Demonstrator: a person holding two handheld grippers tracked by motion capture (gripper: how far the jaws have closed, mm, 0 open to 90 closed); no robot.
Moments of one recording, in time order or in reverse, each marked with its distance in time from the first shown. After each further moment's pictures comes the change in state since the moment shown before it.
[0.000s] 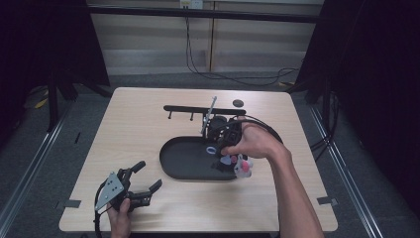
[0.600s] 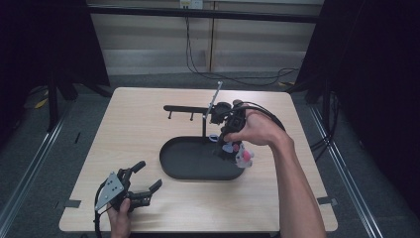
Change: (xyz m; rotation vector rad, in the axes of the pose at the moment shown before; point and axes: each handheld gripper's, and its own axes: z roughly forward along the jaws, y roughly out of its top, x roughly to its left) left arm 0.000 0.000 0.000 -0.001 0.003 -0.005; right arm -0.025 0.002 -0.019 -0.023 -0.007 0.035
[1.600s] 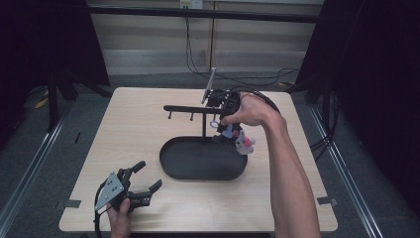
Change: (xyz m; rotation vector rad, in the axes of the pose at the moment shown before) left arm 0.000 0.000 0.000 -0.002 -0.005 0.001; right arm -0.042 0.024 -0.002 0.104 -0.008 0.053
